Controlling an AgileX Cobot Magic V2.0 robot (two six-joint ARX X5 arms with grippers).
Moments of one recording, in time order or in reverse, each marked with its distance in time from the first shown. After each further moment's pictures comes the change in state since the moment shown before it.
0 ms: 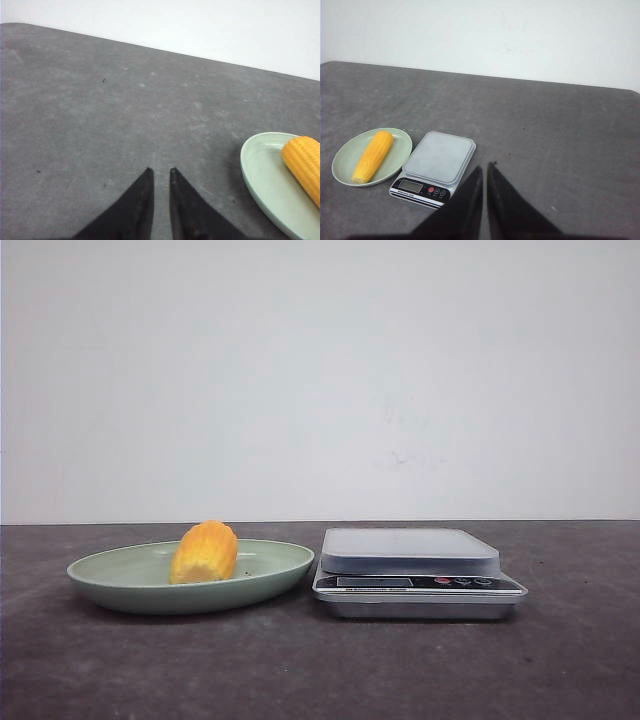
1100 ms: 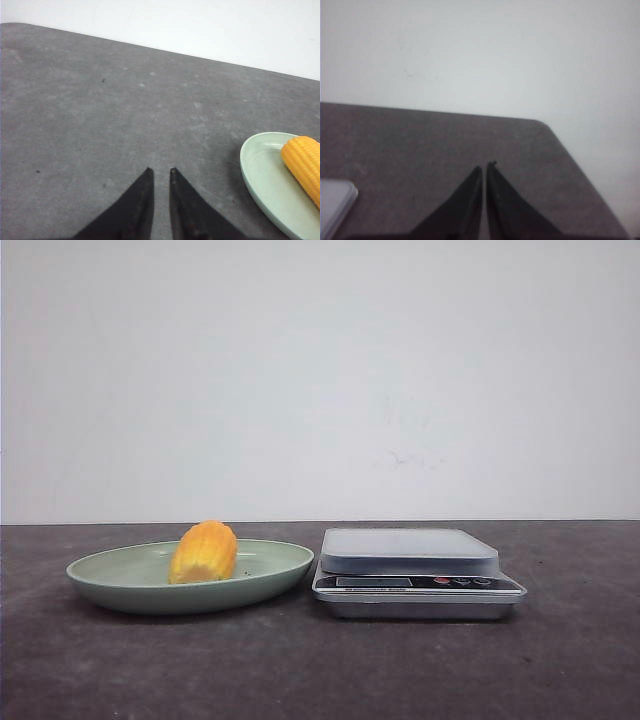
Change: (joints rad) left arm 0.000 0.000 0.000 0.000 0.000 0.000; right arm -0.622 -0.278 -0.988 0.972 -0.227 -0.266
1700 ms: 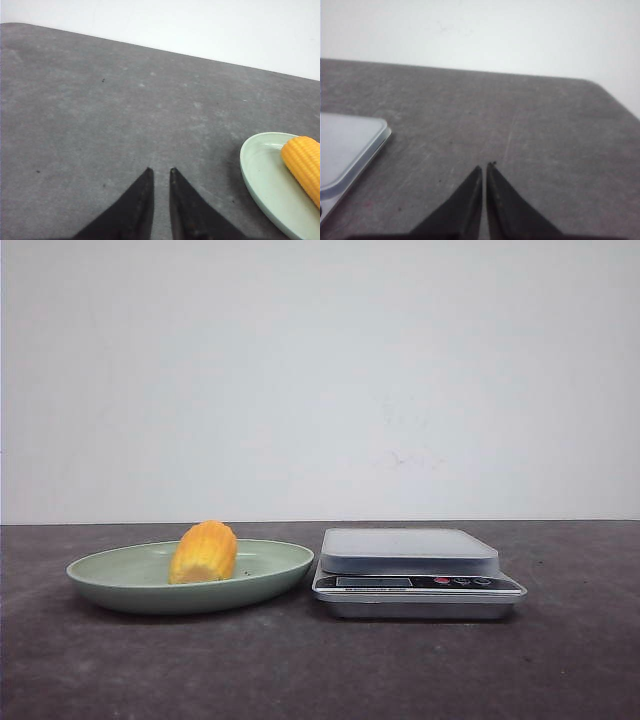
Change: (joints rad) left arm 0.000 0.000 0.000 0.000 0.000 0.000; right arm 0.024 -0.134 -0.330 0.130 -0.090 0.056
